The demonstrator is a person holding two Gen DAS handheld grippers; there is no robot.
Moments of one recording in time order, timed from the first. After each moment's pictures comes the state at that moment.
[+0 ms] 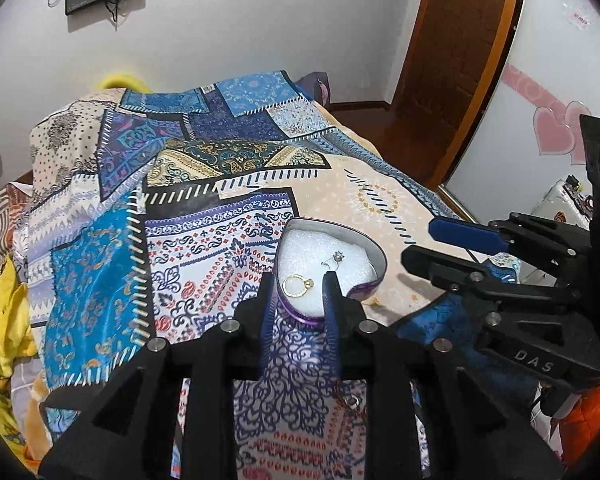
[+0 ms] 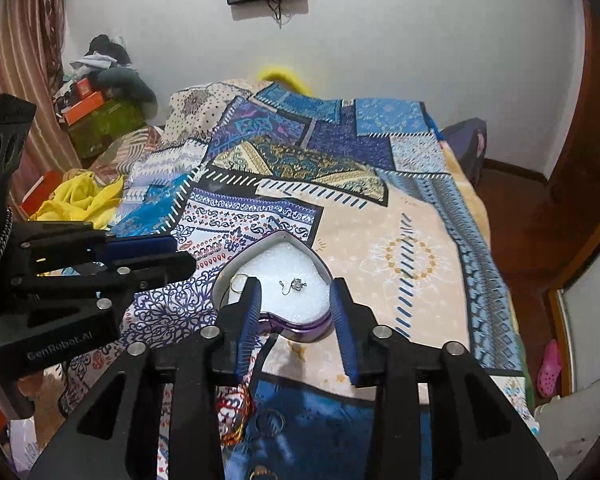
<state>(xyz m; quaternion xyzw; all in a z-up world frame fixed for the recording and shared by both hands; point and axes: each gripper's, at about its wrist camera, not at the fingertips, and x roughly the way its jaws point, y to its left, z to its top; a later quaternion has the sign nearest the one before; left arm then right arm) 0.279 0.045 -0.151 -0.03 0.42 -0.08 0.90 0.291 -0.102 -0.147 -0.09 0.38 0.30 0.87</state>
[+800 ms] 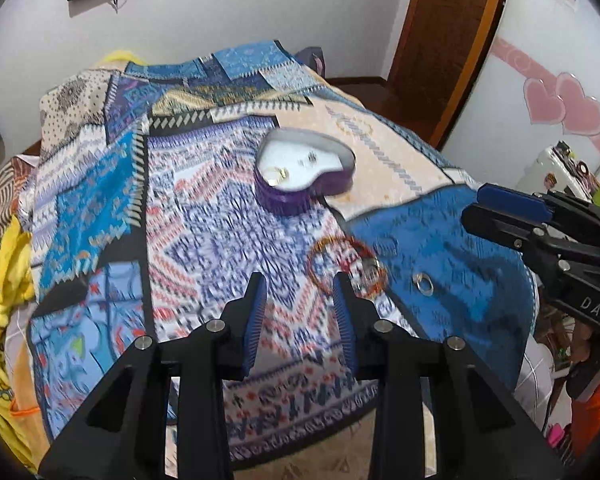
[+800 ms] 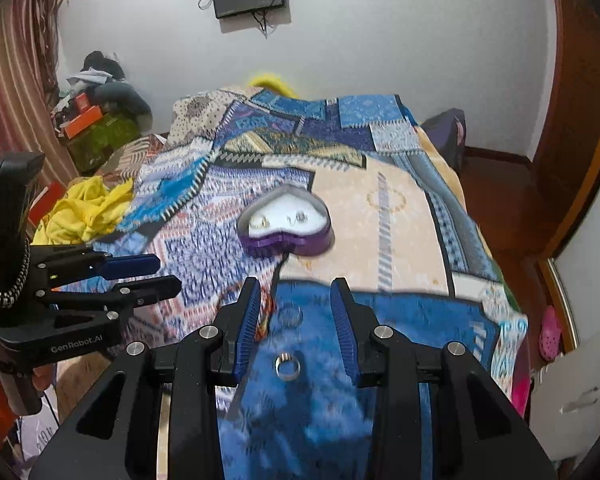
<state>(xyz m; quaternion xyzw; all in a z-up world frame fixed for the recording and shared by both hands) 0.196 0.028 -0.181 -0.02 0.46 -0.09 0.89 0.220 -0.140 -0.154 -0.06 0.38 0.27 0.88</state>
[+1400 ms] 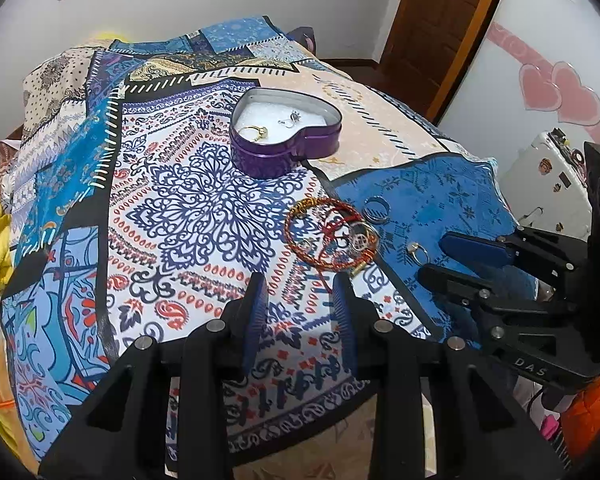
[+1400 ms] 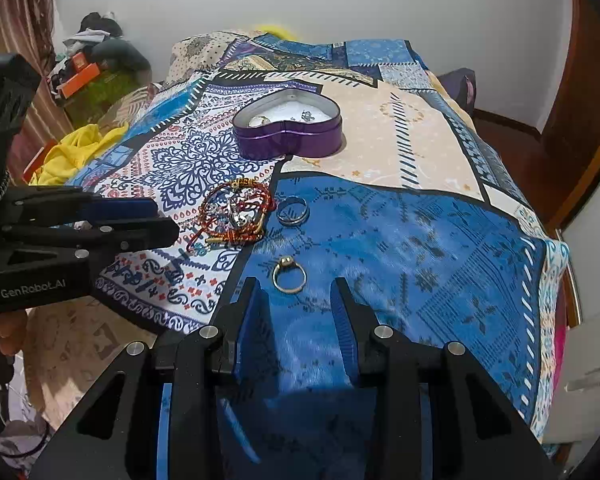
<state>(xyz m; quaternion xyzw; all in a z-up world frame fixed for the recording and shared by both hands) 0.196 0.016 -0.206 -0.03 0.48 -0.10 0.87 0.206 -0.142 -0.216 -0.09 0.43 0.27 0.85</state>
